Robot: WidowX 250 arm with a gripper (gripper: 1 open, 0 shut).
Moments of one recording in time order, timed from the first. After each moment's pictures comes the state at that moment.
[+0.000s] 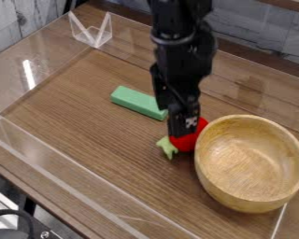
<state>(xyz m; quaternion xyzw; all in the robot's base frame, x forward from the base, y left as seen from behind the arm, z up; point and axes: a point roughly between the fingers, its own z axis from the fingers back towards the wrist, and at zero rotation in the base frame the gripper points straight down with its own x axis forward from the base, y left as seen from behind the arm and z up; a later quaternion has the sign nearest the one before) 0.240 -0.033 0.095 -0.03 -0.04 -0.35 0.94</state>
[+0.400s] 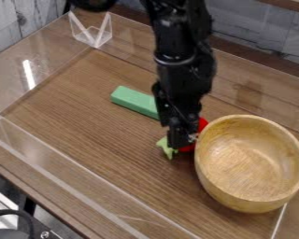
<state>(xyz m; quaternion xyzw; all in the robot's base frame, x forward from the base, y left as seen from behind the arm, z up) 0.241 -0.039 0.075 -0.03 -0.03 -0.34 0.94</state>
